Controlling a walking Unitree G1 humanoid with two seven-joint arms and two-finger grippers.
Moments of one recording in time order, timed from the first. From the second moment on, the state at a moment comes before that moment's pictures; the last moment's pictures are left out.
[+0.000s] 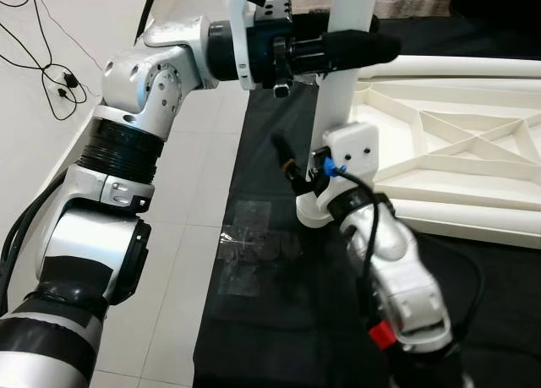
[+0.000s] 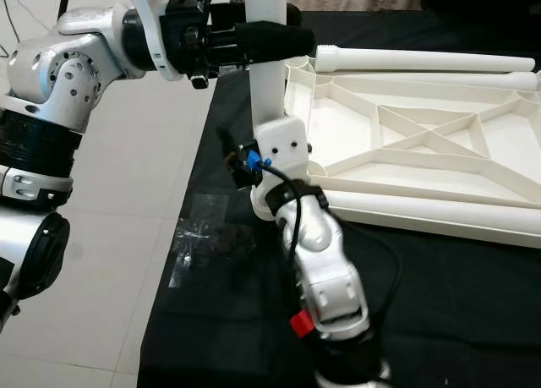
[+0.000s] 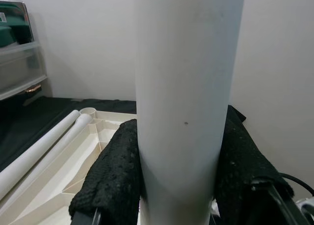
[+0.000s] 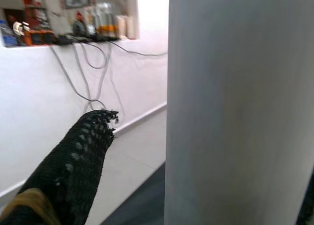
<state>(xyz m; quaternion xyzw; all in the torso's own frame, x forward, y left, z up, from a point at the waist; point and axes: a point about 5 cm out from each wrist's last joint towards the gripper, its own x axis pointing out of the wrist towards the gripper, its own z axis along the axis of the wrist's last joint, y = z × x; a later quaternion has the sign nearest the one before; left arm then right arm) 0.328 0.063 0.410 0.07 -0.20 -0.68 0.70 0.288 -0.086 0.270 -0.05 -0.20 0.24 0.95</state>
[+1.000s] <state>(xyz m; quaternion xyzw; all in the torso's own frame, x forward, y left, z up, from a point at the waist) 0.323 0.056 0.413 0.07 -0.21 -0.70 0.68 0.321 -0.140 0.295 -0.12 -0.12 0.51 0.85</state>
